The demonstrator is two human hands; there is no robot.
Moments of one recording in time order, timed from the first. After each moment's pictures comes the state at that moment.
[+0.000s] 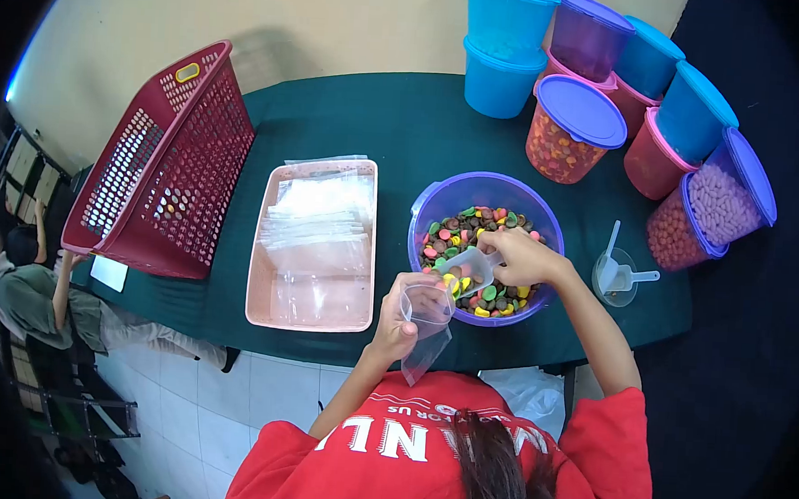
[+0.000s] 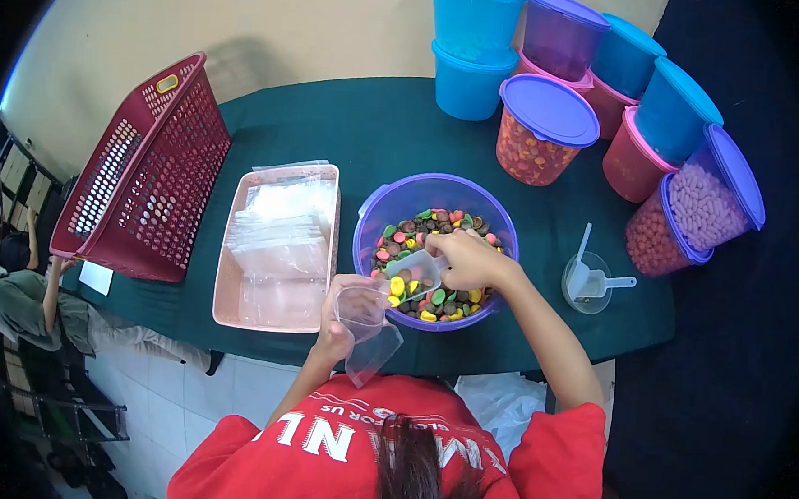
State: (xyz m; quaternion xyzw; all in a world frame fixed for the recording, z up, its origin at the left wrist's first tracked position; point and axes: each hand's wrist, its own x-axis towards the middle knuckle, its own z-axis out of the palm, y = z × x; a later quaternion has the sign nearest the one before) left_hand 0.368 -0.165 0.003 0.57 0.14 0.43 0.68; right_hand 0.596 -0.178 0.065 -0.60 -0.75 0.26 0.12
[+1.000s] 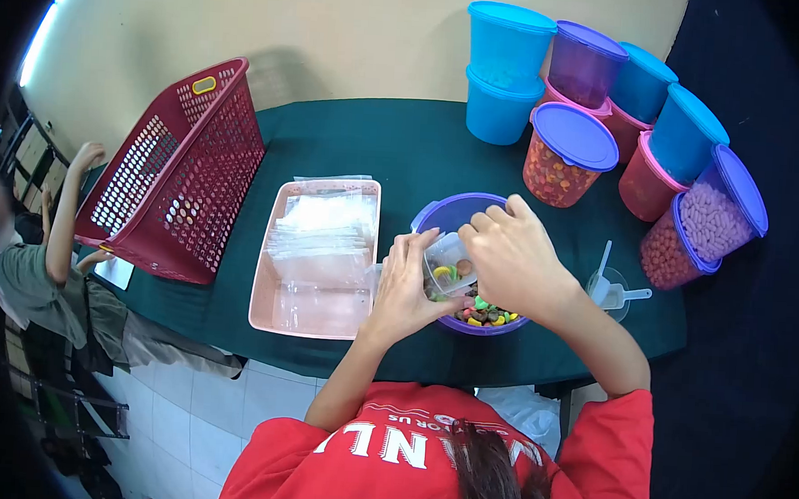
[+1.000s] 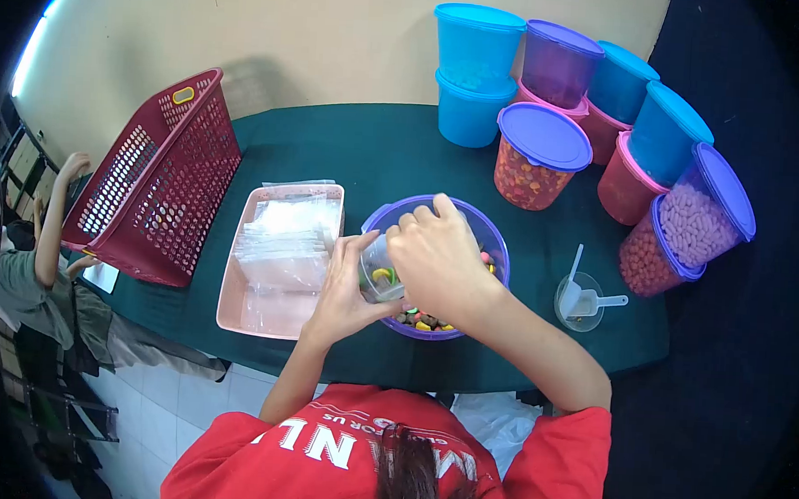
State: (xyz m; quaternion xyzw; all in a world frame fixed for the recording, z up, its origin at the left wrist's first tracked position) left_hand 0.390 -0.146 0.074 0.85 0.28 0.37 0.25; right_hand 0.532 -0.203 0.173 -0.58 -0.80 -0.17 0.03
